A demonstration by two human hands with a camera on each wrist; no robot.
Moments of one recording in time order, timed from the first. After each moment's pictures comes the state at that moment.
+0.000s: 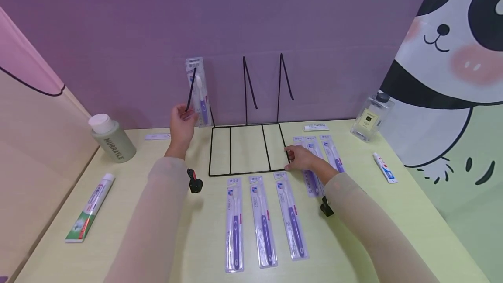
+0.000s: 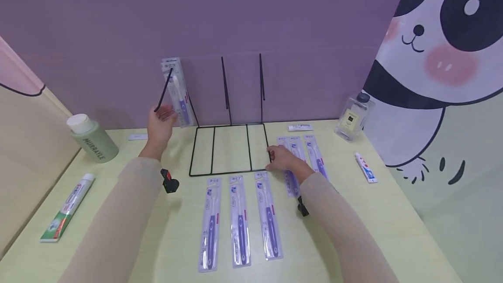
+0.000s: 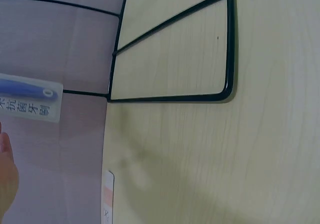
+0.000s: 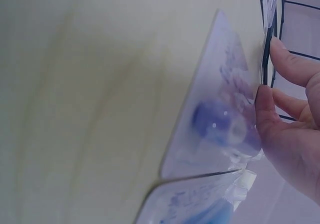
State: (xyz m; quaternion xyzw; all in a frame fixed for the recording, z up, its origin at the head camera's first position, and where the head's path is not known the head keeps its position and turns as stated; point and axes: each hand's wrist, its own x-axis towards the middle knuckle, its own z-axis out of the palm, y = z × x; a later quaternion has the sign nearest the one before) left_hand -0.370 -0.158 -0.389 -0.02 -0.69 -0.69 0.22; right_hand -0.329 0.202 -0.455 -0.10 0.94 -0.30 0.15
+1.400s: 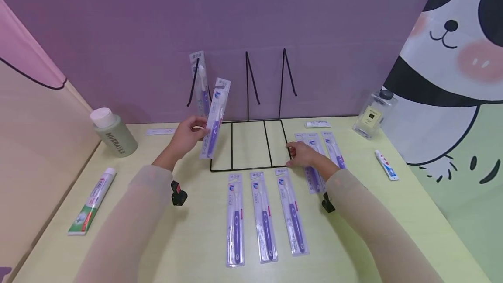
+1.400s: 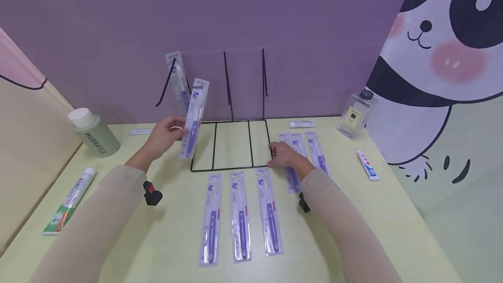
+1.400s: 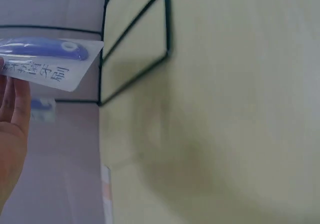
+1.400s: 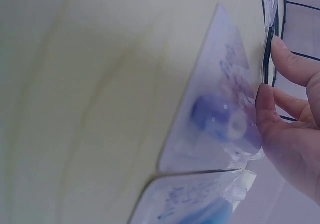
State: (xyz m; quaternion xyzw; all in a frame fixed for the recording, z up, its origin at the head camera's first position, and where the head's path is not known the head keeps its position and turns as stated) left_hand -0.339 -0.167 -0.399 -0.12 -0.82 -0.56 0.01; right_hand -0.331 0.202 -0.454 -0.10 0.94 -0.28 0.15
